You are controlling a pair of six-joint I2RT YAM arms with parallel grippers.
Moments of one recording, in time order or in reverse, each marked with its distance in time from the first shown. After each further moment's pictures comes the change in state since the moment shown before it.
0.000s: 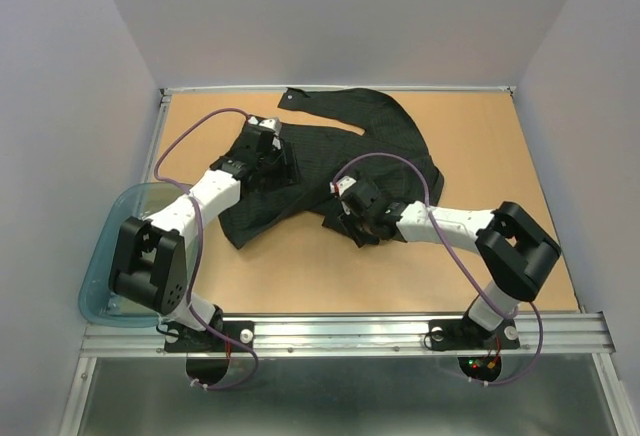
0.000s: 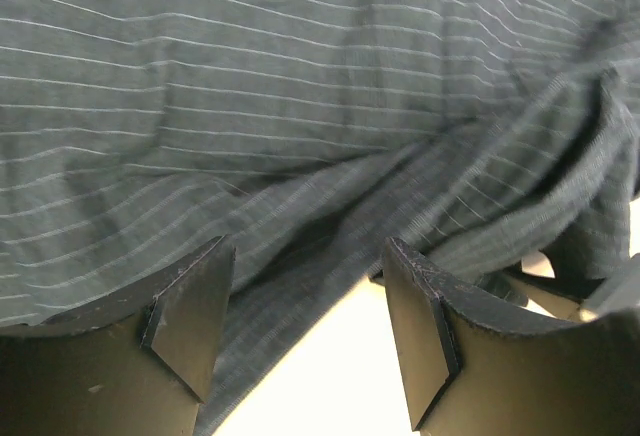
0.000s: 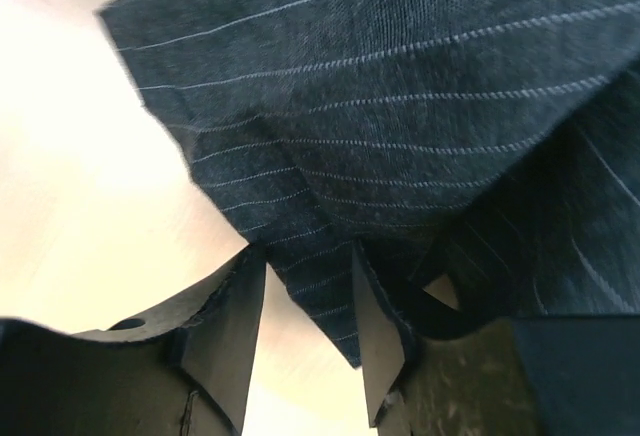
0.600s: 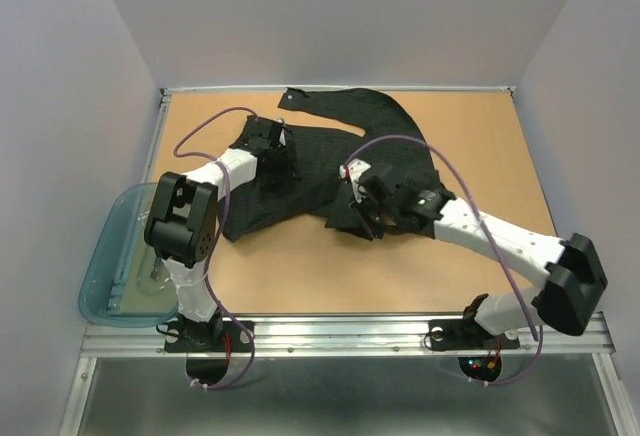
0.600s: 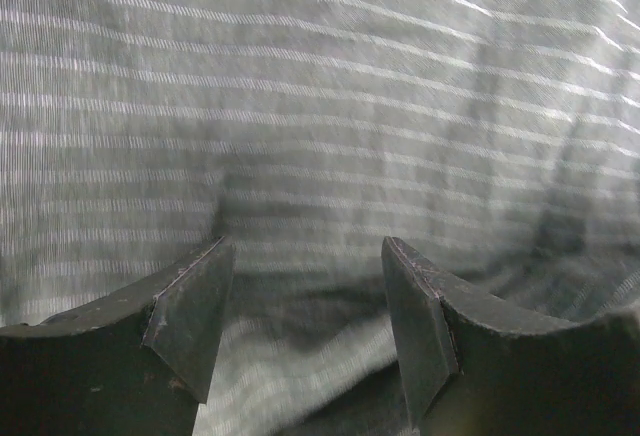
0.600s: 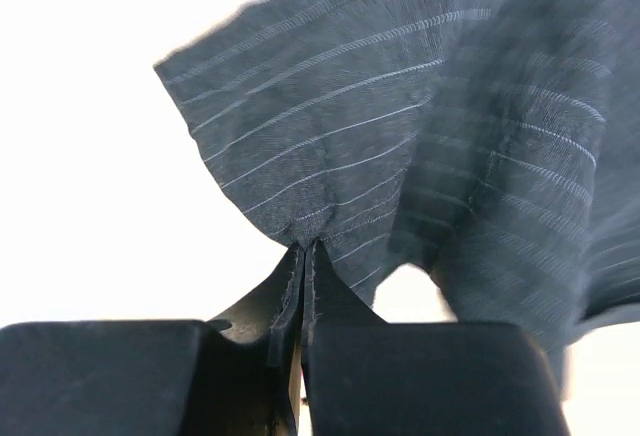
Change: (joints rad) left arm 0.061 0.322 0.162 0.010 -0.007 0.031; right arm 0.005 -0.226 0.096 -0.262 -0.085 -0.021
